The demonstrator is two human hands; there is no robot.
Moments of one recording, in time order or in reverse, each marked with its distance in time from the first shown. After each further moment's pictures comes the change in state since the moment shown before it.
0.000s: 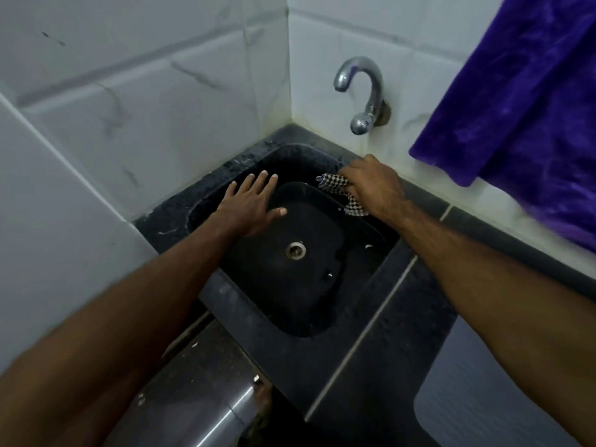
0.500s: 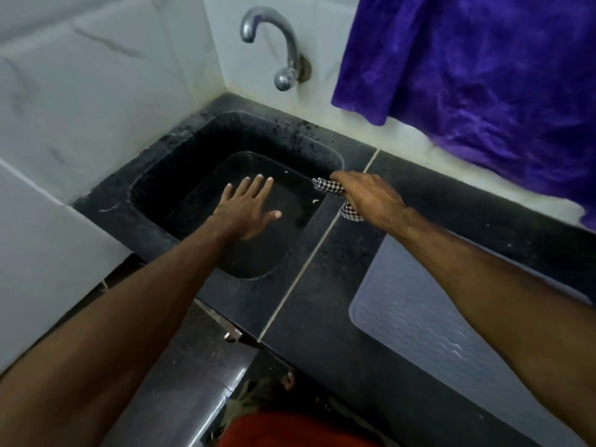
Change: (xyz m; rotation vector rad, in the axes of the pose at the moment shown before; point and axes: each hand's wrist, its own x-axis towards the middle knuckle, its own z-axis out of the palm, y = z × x) left_hand -0.060 0.118 0.043 0.005 -0.087 0.165; right_hand -0.186 0.025 -0.019 0.252 -0.182 0.195
